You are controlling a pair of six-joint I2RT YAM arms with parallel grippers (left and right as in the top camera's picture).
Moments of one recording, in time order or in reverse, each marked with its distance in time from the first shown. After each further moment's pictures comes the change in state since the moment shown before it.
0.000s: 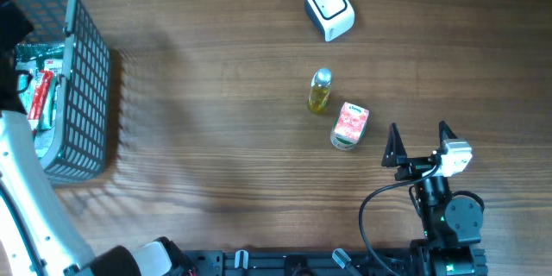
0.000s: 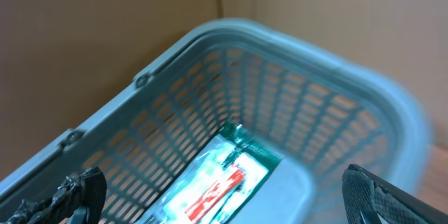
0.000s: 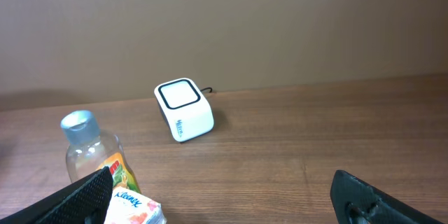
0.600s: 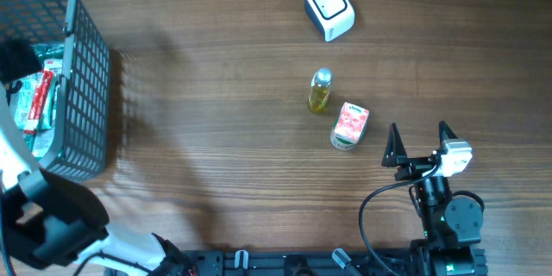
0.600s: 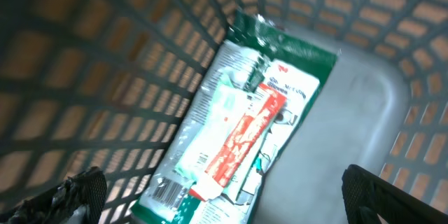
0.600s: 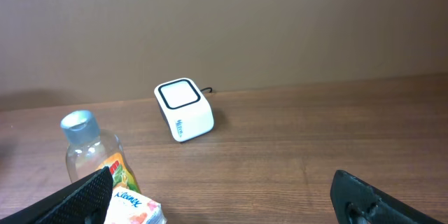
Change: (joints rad) left arm 0.144 0.325 0.000 -0.093 0.139 0.269; right arm 0.000 0.000 0.000 0.000 0.000 0.000
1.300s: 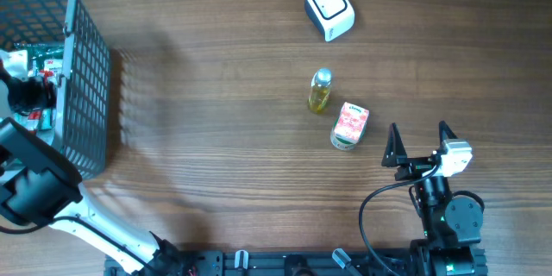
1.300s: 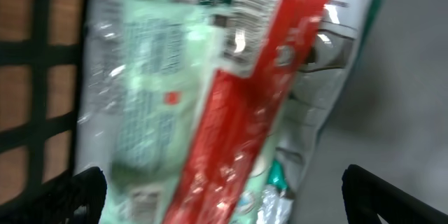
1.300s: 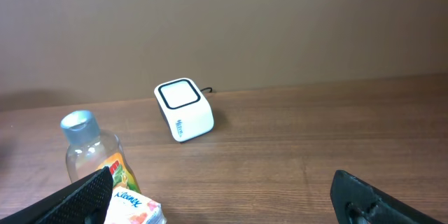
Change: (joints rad) left arm 0.084 0.332 0.000 -0.014 0.129 0.253; right arm 0.000 0.000 0.000 0.000 0.000 0.000
